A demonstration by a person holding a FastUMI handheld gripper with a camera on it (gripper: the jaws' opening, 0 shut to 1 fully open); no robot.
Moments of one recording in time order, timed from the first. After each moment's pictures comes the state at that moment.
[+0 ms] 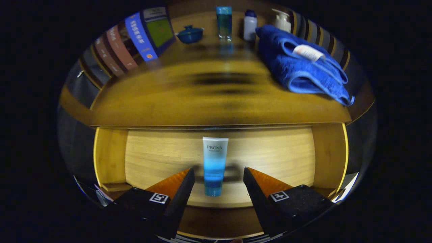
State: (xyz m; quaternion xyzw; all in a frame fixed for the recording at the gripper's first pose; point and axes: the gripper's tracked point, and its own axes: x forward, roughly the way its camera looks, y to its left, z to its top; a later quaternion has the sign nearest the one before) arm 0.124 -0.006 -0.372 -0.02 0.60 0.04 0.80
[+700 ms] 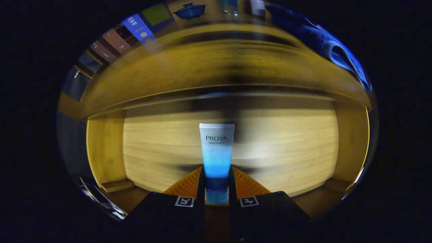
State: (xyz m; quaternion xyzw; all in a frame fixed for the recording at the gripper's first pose) arm 0.081 0.012 -0.352 0.01 0.65 0.06 0.76
